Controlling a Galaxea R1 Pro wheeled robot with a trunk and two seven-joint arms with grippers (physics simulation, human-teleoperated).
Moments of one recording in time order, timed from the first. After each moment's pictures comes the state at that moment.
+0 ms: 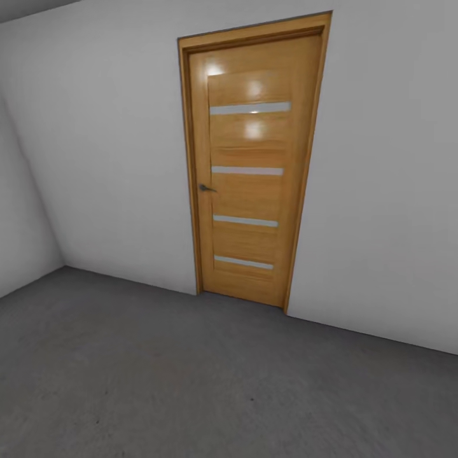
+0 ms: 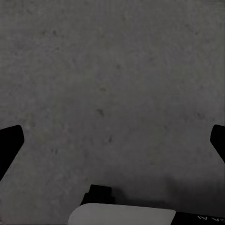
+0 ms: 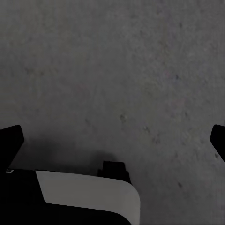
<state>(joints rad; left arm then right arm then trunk) 0.05 -0.04 0.12 -0.48 0.00 -0.22 0.04 -0.06 -0.02 0.01 -0.26 0.07 -0.20 0.01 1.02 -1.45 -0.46</state>
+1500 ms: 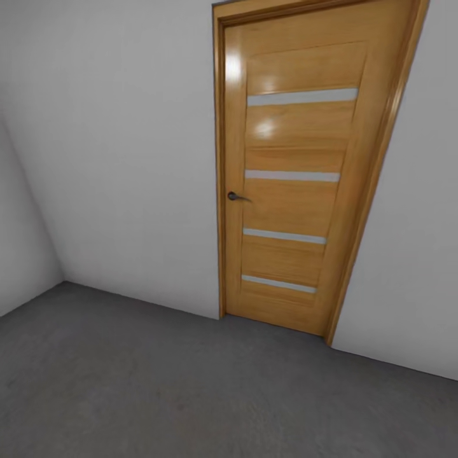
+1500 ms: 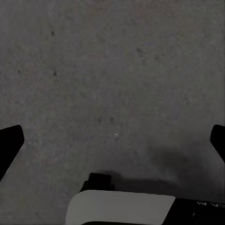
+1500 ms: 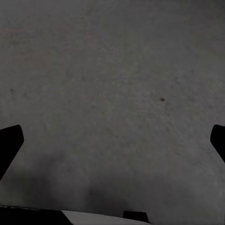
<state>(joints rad) 0.05 -0.04 0.12 -0.44 0.00 -0.22 0.04 0.02 0.01 0.01 0.08 0.06 -1.04 0.01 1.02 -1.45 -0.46</state>
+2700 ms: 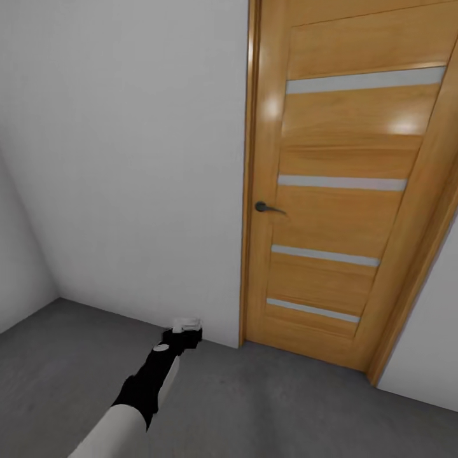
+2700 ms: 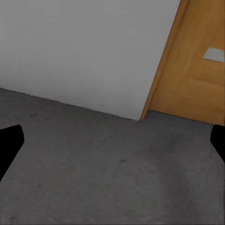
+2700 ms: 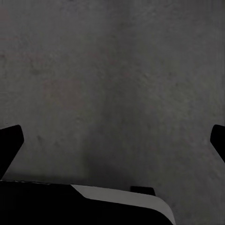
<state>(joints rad) -0.61 -0.17 0.06 -0.68 -0.11 0.21 0.03 0.03 0.03 0.01 0.08 0.07 -0.96 0.00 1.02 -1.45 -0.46</state>
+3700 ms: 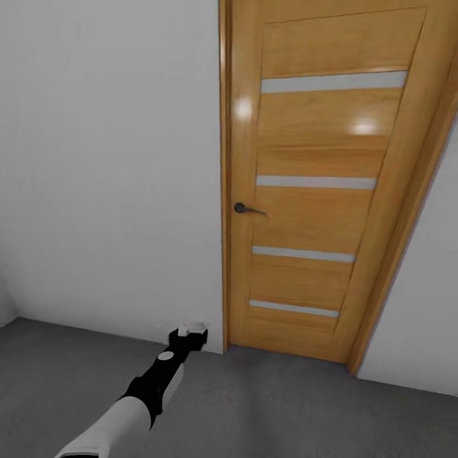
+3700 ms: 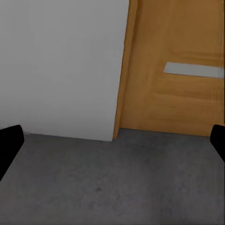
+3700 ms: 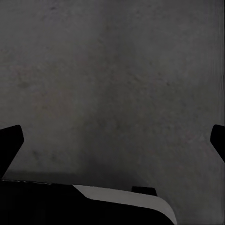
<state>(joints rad) -0.68 -0.17 0.05 -0.45 -0.11 -0.04 0.02 0.03 0.03 0.00 0.08 0.07 -0.96 0.01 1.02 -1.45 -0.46</state>
